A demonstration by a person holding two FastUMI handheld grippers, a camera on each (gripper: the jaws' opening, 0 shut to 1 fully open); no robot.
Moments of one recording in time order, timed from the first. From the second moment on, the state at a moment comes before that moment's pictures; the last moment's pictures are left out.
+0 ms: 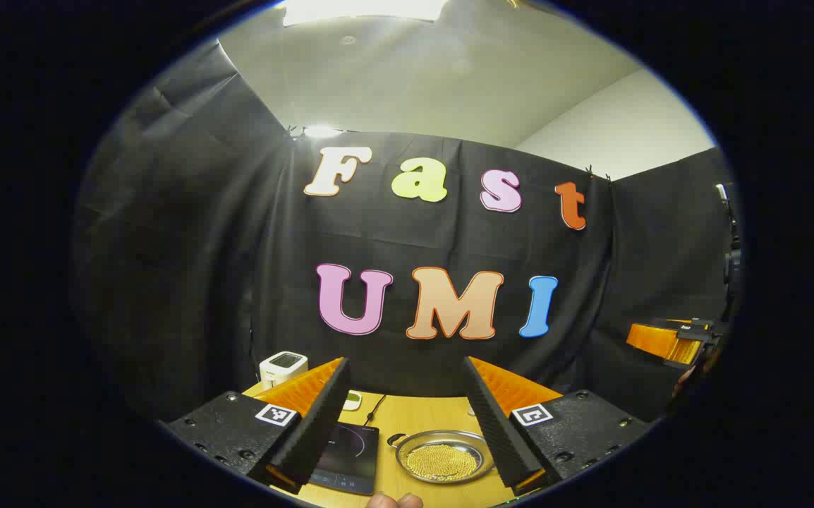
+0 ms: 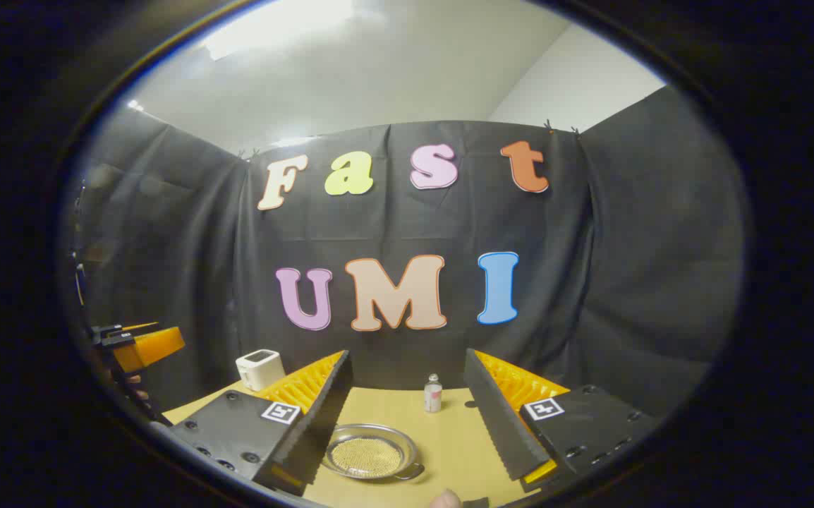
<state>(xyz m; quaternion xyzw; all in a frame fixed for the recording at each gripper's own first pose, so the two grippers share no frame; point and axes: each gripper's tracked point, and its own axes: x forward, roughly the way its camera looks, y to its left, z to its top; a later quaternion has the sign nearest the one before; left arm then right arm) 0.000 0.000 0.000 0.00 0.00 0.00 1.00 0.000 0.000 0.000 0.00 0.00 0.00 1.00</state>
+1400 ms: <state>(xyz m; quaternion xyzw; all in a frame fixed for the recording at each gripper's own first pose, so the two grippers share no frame) 0.030 0.004 -0.015 0.00 0.02 -0.02 1.00 0.021 0.010 -0.030 0.02 0.05 0.00 1.00</state>
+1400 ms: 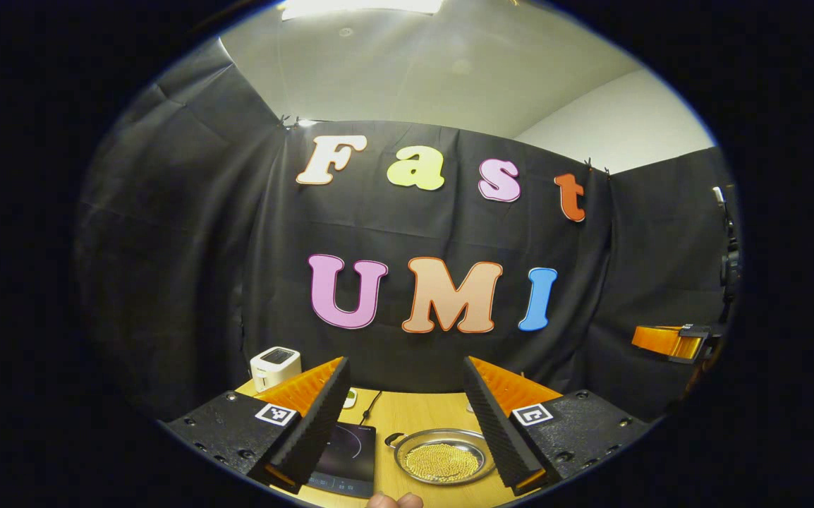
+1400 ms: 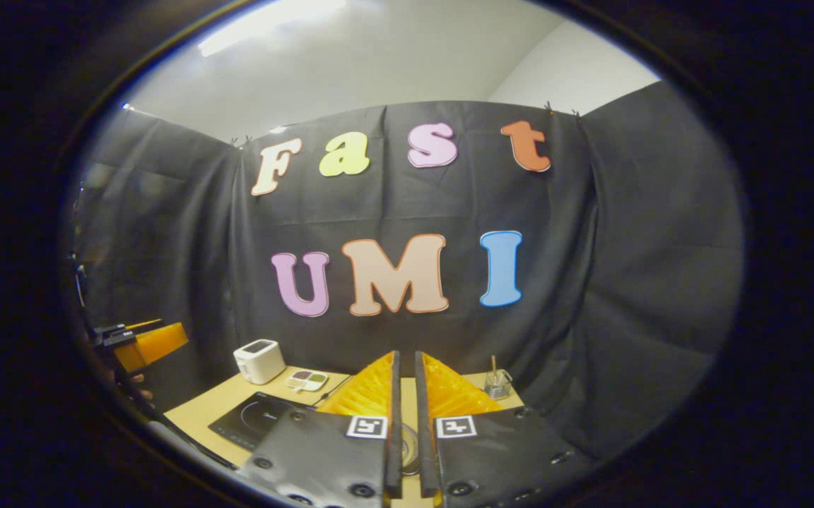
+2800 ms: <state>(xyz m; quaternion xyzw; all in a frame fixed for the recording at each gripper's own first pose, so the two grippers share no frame) 0.145 -0.036 -0.078 0.05 0.09 0.03 0.99 0.130 -0.027 -0.207 0.10 0.21 0.13 0.96</state>
